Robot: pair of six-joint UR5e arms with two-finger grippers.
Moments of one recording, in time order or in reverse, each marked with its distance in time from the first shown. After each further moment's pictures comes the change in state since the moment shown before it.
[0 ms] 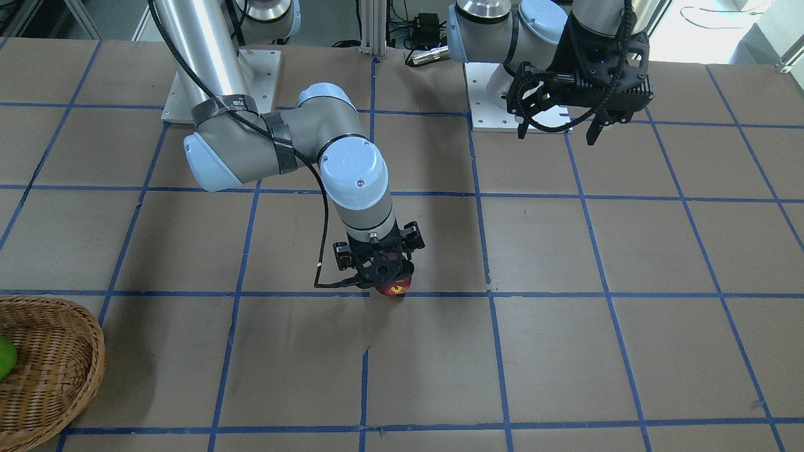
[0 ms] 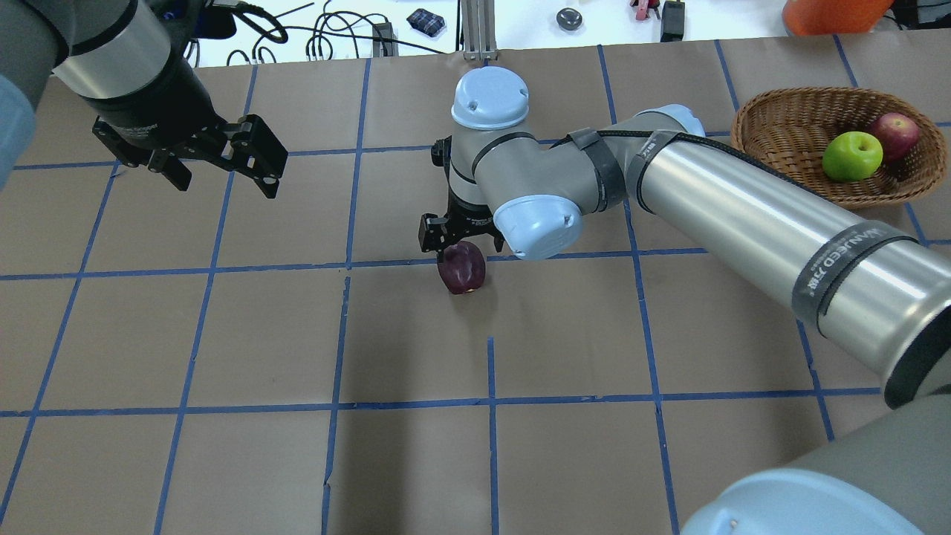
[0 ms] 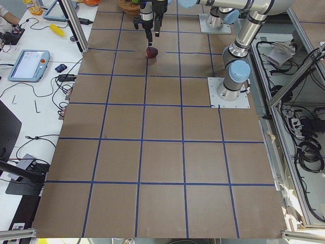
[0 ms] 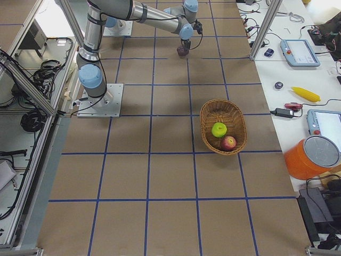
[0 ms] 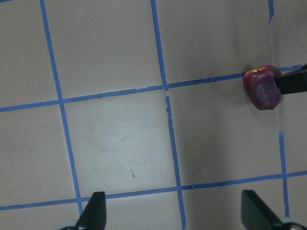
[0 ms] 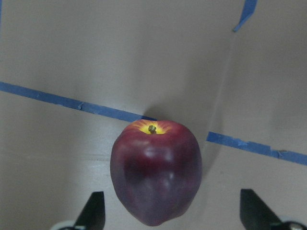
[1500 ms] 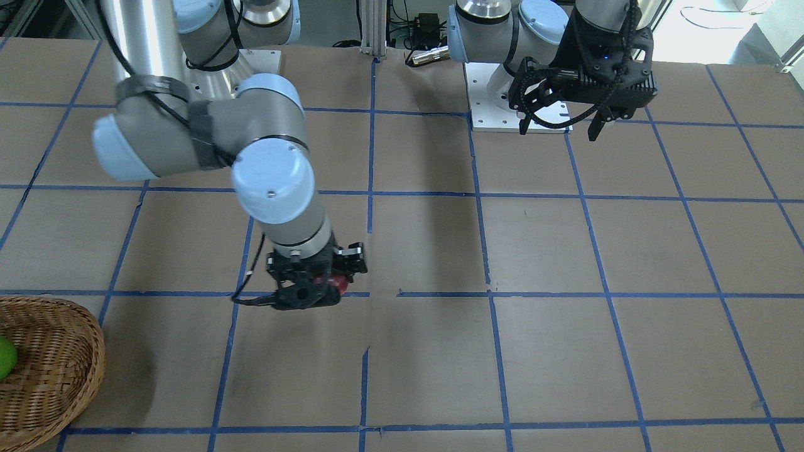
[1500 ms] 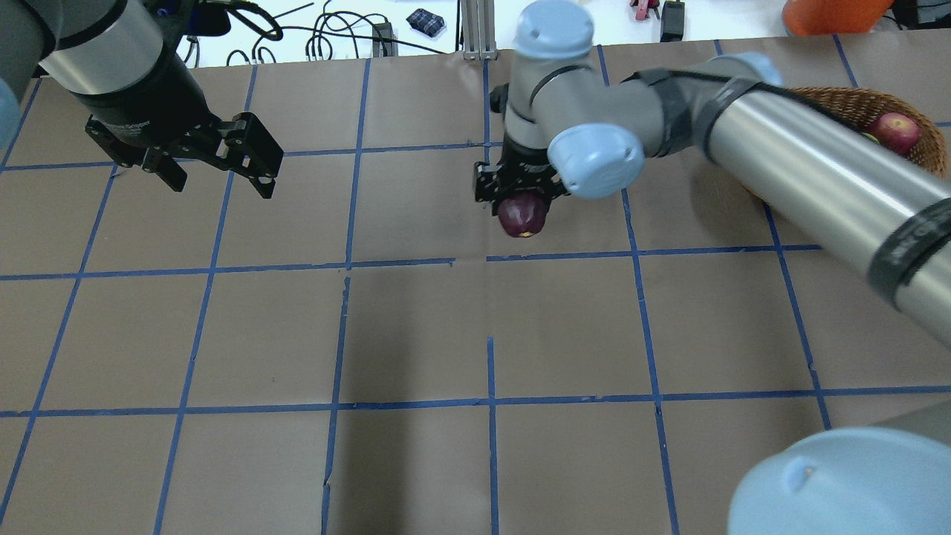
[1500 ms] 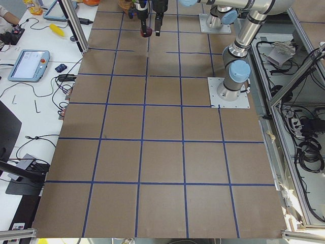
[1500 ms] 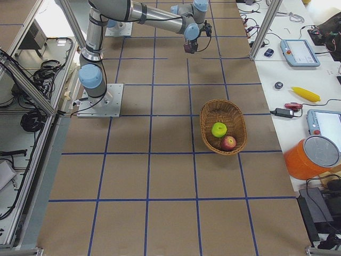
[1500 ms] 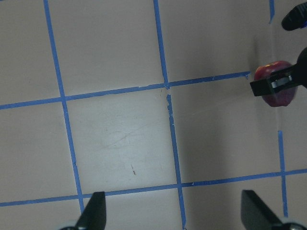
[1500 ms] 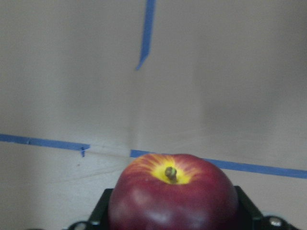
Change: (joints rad) left arm 0.003 0.000 0.013 -0.030 -0.003 0.000; right arm -0.211 -0.078 -0.113 0.212 -0.055 -0.012
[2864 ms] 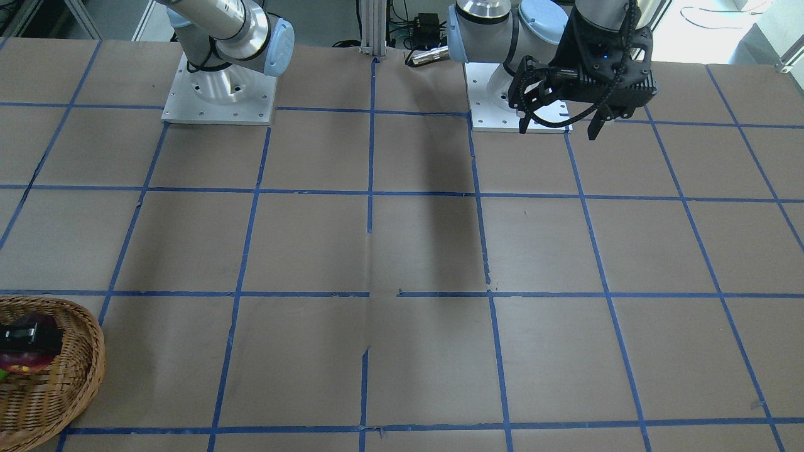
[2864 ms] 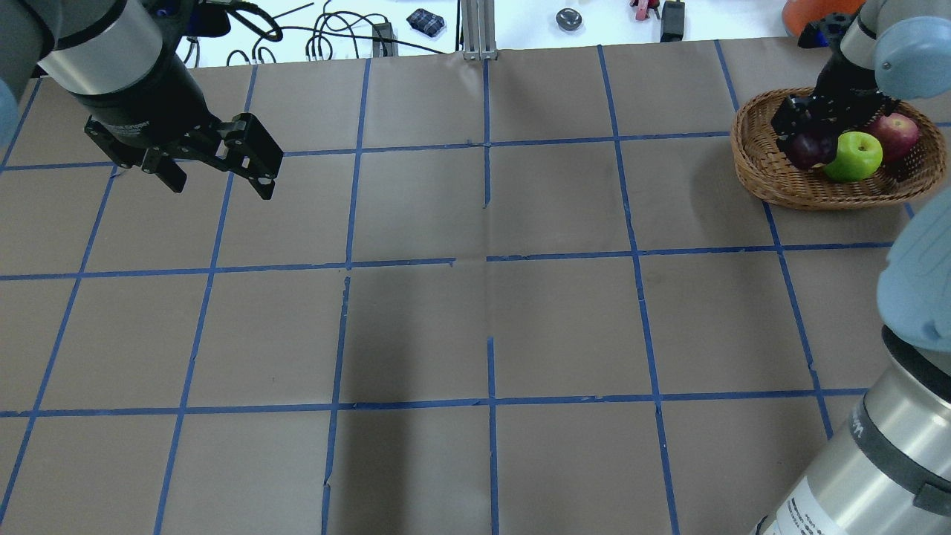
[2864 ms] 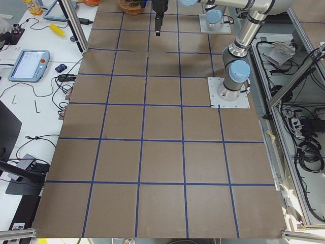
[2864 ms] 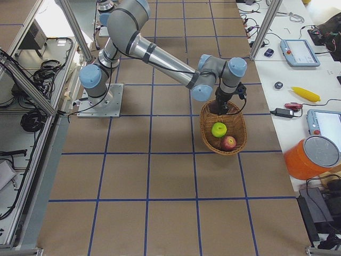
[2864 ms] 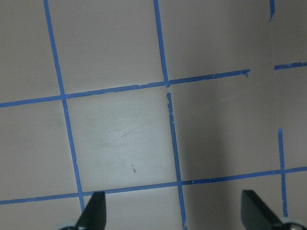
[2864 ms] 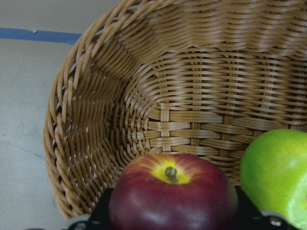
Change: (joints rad) left arm 0.000 0.000 0.001 -0.005 0.000 0.001; right arm -0.561 0.193 -0.153 -0.025 -0.127 -0.616
